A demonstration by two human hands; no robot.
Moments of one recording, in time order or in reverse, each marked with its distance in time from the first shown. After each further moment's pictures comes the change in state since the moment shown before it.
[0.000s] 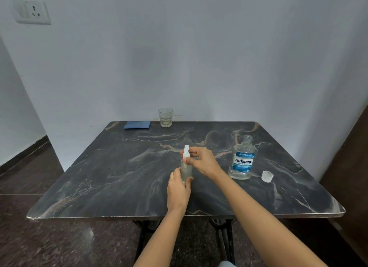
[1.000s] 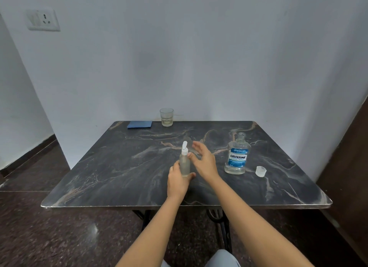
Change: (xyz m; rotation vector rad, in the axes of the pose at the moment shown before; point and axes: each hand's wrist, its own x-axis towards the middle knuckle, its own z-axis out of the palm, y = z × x) left_hand -0.003 0.019 -0.014 -0.065 -0.109 -0.126; right_hand -0.028 0.005 0.011 0.146 0.259 -0.005
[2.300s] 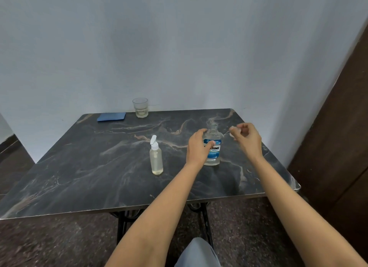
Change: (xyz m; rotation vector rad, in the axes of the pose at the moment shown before) left_hand 0.023 0.118 0.106 -0.013 -0.137 0.302; right_hand 0.025 0.045 -0.199 -0.108 0.434 0.074
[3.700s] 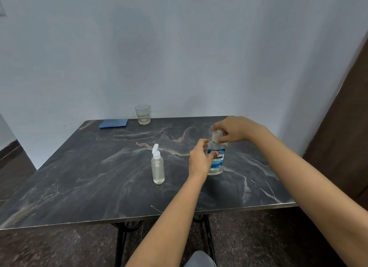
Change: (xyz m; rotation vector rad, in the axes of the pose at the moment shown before) left_hand -0.006 0.001 0.002 -0.192 -0.004 -0.105; right_hand 0.058 -0.090 0.016 -1.185 -0.812 -0.623
